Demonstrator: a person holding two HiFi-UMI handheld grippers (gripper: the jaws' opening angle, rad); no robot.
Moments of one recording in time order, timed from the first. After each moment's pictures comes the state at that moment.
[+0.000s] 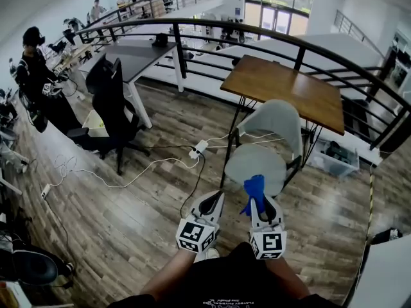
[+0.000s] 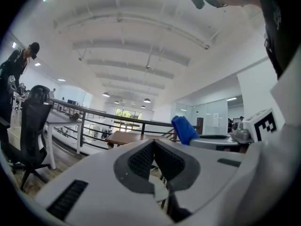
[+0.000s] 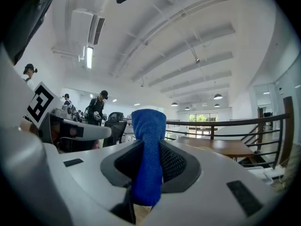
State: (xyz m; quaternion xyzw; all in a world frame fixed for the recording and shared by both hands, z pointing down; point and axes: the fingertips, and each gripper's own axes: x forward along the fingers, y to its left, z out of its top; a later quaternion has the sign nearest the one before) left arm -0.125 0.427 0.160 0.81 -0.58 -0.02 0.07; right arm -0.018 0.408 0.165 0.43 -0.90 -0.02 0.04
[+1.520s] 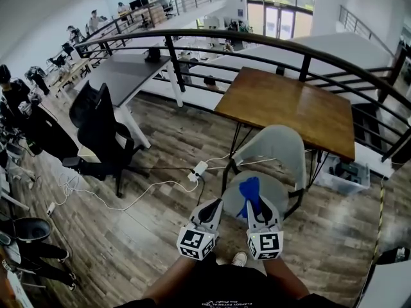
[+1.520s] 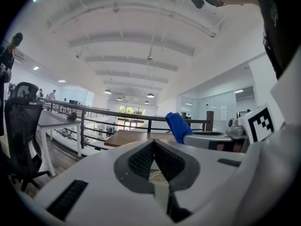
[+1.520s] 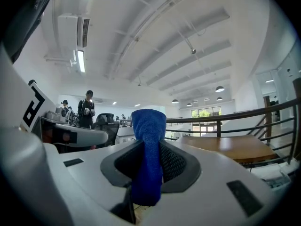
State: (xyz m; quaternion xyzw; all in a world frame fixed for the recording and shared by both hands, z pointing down) left arm -0.126 0.215 0.169 0.80 -0.59 0.02 0.07; right arm -0.031 0.180 0.173 0.41 -0.91 0.02 0.03
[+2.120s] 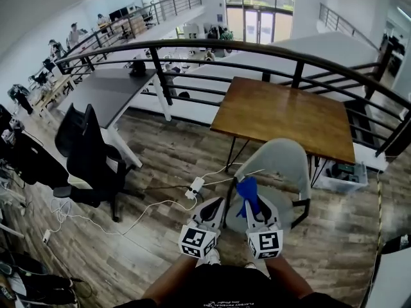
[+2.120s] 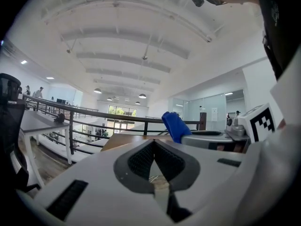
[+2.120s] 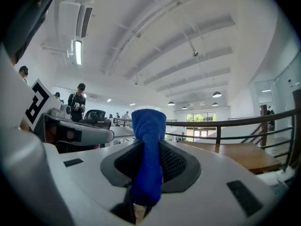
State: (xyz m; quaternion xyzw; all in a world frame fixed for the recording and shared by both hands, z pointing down) left arm -0.200 0.117 0.162 0.84 -0.54 0.02 0.06; right arm -0.113 0.099 0.165 0.45 -0.89 -0.01 0.04
